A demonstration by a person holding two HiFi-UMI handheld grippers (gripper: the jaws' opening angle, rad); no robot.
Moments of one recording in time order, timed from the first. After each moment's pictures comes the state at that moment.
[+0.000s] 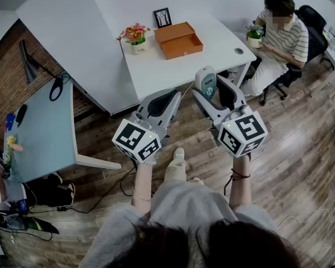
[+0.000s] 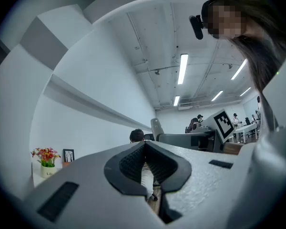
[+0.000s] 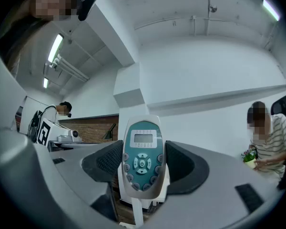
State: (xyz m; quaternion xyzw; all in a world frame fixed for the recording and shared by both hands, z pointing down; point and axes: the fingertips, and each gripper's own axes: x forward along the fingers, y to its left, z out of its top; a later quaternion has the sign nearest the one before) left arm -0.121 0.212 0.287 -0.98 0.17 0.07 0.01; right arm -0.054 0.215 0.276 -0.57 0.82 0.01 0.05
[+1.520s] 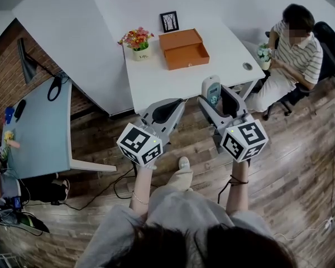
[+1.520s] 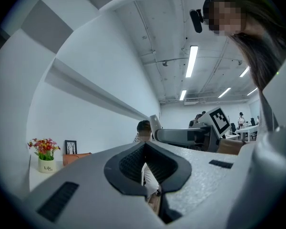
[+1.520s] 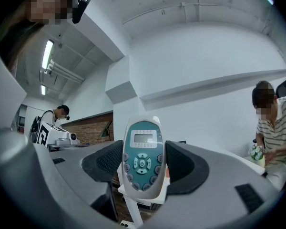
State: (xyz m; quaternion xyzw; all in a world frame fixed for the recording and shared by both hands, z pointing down) left arm -0.070 0.133 0.320 -0.98 0.20 0.03 -0.02; right arm 0.004 0.127 0.305 -0.55 0.83 -0.04 0.04
